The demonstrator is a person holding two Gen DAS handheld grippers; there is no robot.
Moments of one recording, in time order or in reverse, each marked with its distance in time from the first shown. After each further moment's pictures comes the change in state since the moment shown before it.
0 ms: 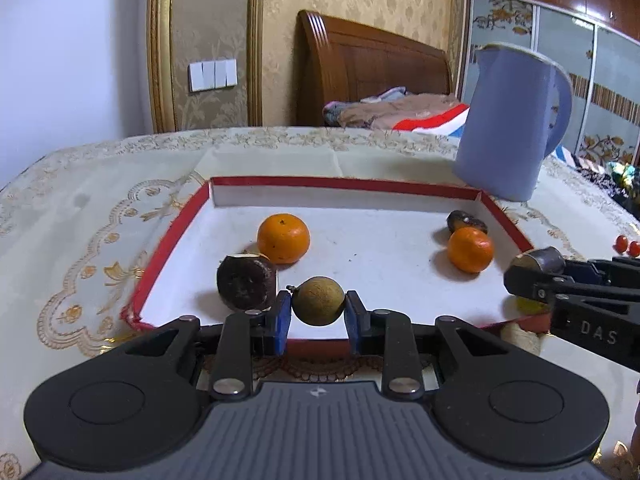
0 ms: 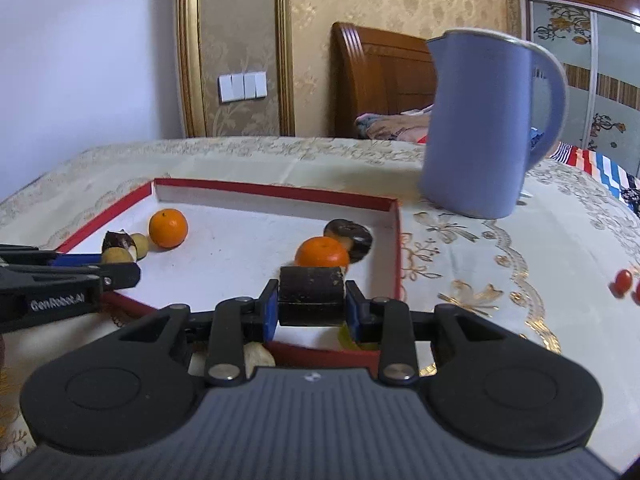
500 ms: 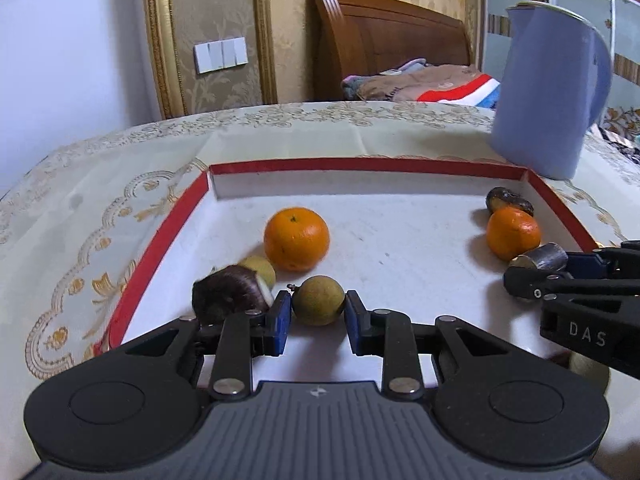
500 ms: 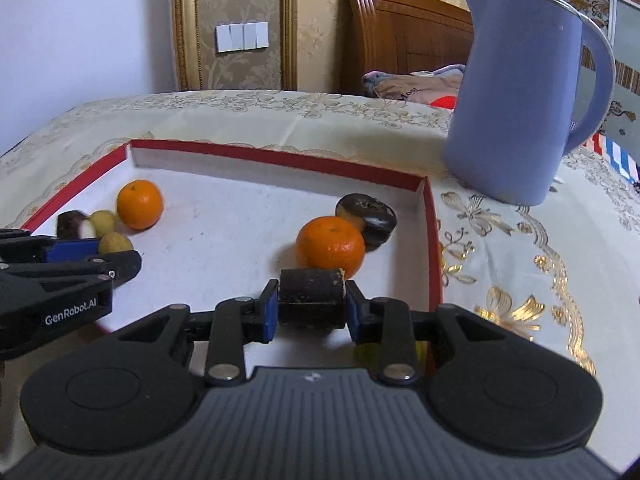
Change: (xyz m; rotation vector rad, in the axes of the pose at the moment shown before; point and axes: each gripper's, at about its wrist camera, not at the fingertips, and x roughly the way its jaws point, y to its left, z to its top) left arm 0.049 0.000 0.012 0.030 0.065 0.088; right arm 0.060 0.008 0.015 -0.029 0.117 -0.039
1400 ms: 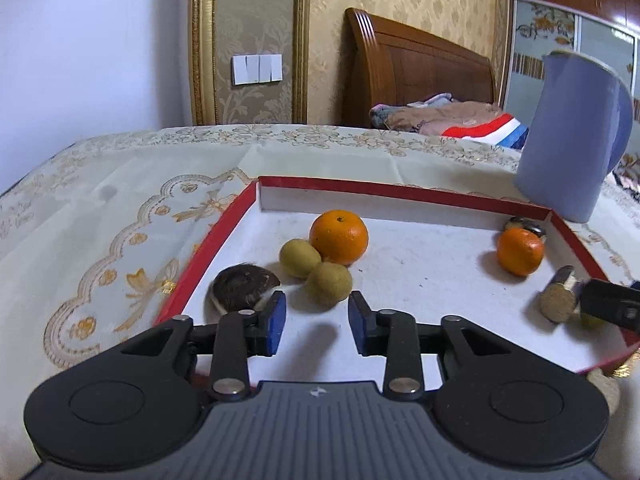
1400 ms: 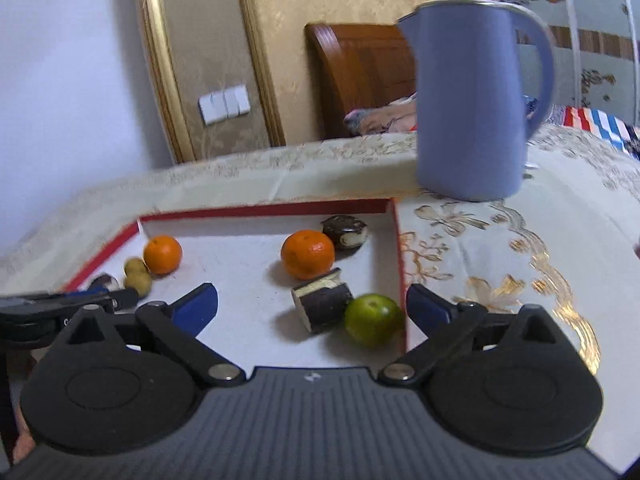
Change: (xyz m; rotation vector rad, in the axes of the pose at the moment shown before) left arm -0.019 0.030 -0.010 -0.111 -0.081 0.018; right arm -0.057 -0.040 -0.031 0.246 -0.188 0.099
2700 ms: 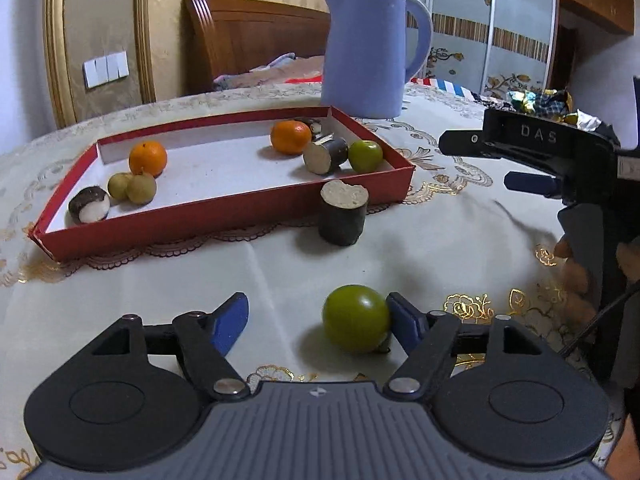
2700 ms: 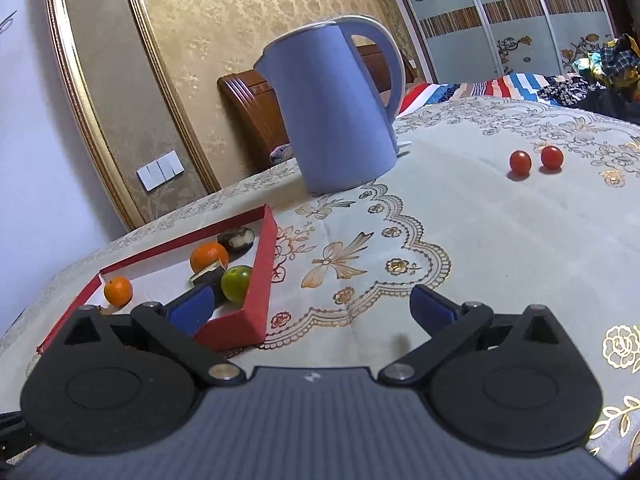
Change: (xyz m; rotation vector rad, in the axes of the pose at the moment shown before) left arm -0.086 -0.067 -0.081 0.277 0.085 -0.357; right arm -0.064 -0.071 -0.044 0.224 -0.113 -0.124
